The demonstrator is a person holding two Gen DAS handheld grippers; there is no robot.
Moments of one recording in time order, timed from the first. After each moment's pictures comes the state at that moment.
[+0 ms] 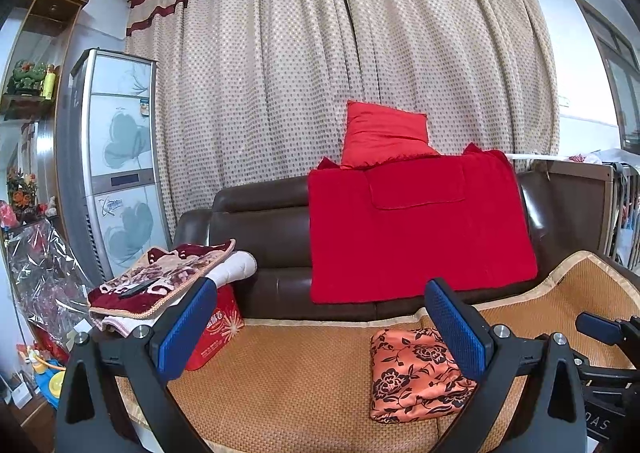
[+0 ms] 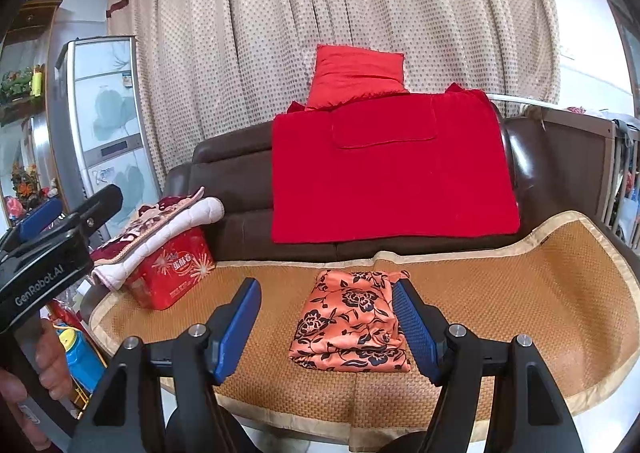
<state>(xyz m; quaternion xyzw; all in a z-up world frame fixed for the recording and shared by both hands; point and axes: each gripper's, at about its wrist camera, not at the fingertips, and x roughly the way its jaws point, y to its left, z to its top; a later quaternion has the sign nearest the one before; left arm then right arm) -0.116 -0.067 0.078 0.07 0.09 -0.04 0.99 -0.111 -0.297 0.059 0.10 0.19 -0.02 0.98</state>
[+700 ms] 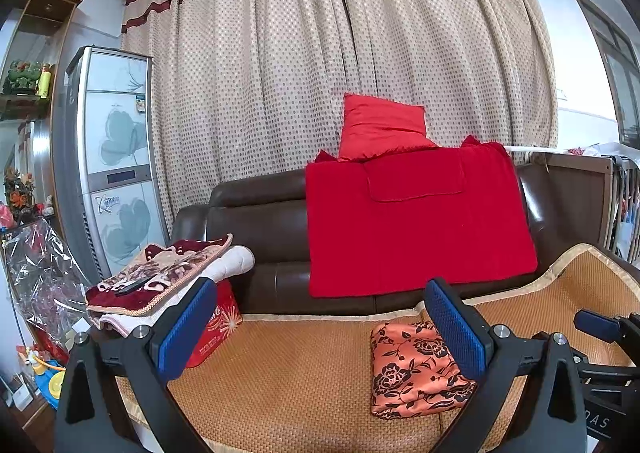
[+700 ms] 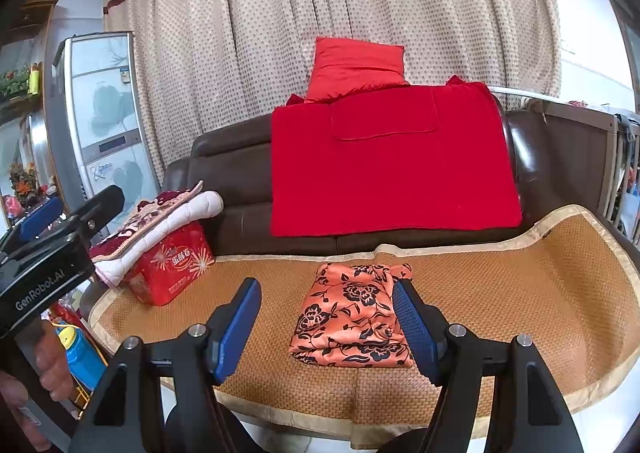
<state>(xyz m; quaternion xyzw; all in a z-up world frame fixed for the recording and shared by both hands) -0.108 -0.066 0.071 0.07 0.10 -0.04 0.99 -0.104 -0.295 0.052 0.10 0.20 -0.02 0.97</state>
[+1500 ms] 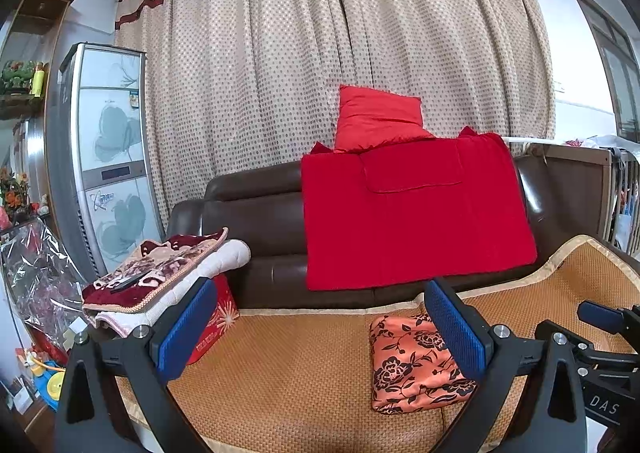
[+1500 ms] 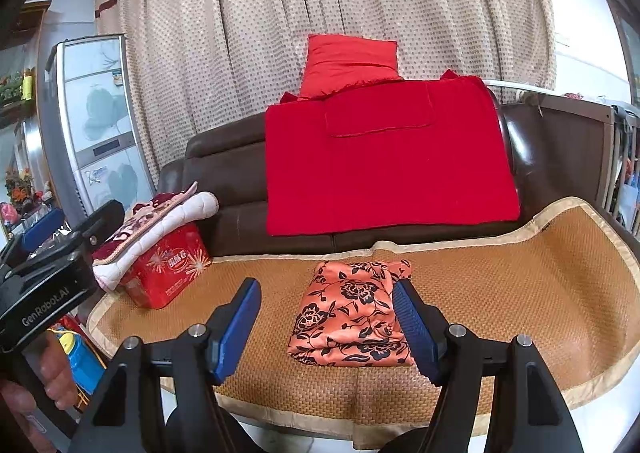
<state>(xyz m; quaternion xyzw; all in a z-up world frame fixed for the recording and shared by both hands) -0.096 -0.066 0.061 0.08 0.11 -0.05 0.99 -0.096 -0.299 0.047 0.12 0.21 -0.03 0.97</state>
